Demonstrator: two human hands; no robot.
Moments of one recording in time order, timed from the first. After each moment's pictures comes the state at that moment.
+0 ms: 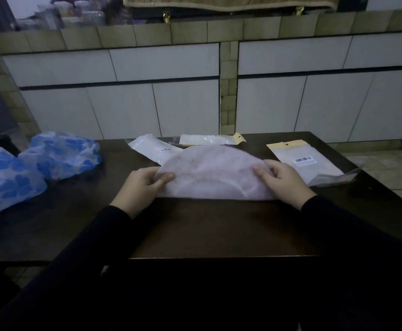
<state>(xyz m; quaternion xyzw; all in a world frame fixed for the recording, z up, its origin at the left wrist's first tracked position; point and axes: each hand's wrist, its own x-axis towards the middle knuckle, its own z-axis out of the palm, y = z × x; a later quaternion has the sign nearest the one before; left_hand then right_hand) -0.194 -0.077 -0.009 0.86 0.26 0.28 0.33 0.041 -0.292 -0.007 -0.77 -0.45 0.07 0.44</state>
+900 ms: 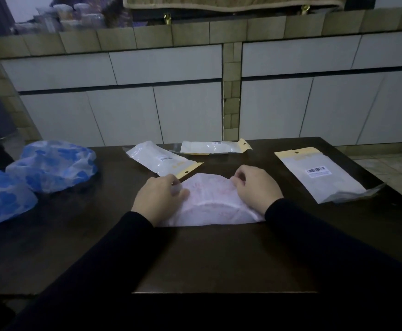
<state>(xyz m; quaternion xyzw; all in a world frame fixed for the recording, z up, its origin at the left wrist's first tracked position) -0.141 -0.072 -0.008 0.90 0.38 0.16 0.12 0.031 -0.209 -0.016 -0.88 -0.40 -0.02 0.27</state>
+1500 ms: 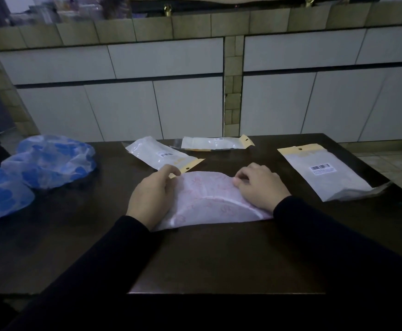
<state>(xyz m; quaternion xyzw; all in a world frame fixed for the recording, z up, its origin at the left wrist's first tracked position) -0.157 -0.074 -0.017 0.88 0.34 0.29 0.16 0.041 -0.211 -0.018 -0.87 -0.45 -0.02 0.19</state>
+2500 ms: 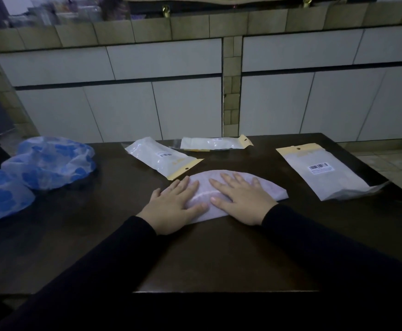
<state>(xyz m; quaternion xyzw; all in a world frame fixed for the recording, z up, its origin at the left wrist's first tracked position) -0.147 -0.085 -0.019 0.96 0.26 -0.06 0.09 0.007 -0.215 -0.016 -0.83 -0.55 0.08 0.03</state>
